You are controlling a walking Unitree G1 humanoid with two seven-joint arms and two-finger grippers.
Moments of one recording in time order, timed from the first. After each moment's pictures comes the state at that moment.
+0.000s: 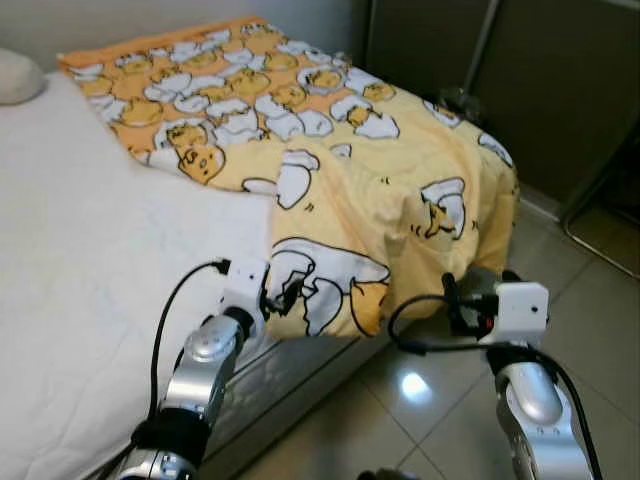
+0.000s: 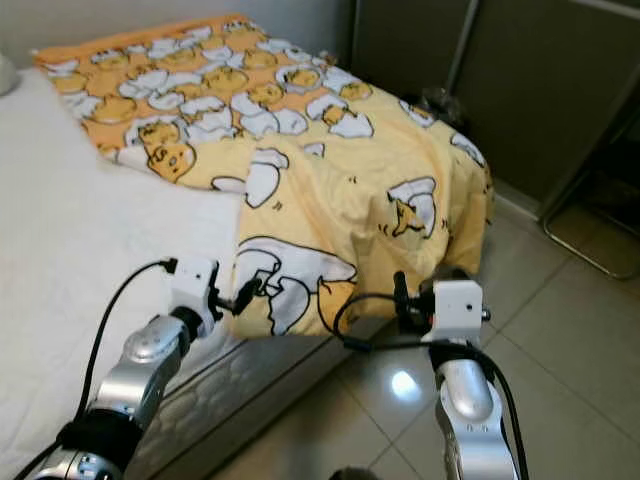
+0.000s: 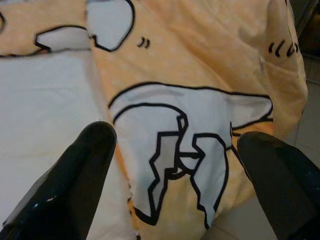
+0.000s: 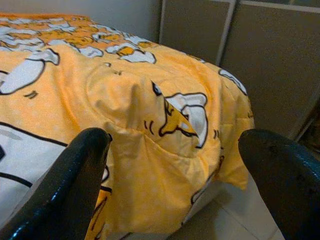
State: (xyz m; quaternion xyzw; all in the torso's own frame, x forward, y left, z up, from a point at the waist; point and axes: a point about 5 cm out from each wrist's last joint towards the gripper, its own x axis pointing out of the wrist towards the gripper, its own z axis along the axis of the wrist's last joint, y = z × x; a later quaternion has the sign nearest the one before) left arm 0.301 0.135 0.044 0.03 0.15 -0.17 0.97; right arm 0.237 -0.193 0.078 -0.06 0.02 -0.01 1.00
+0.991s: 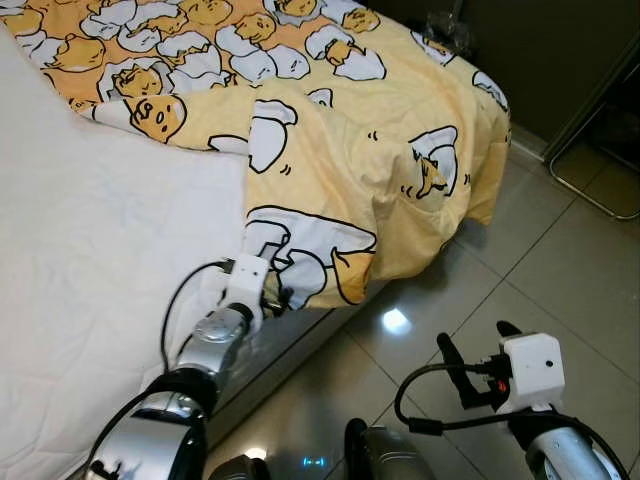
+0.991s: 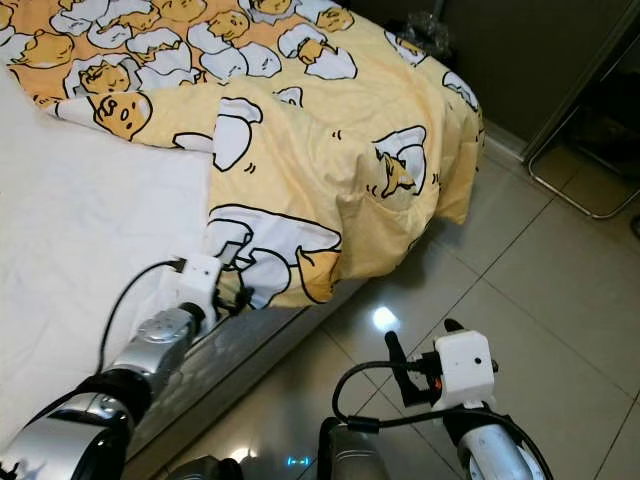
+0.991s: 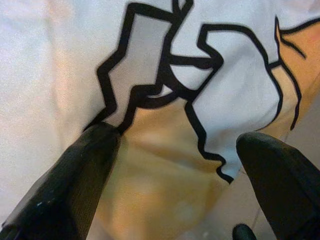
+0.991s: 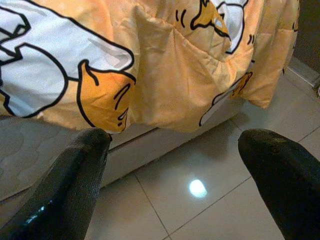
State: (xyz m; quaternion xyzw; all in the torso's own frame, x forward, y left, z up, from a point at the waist) left arm 0.319 0.147 0.024 0.06 0.22 -0.13 0.97; right arm 0.169 -0.192 0.079 -0.08 0.12 0.08 0.99
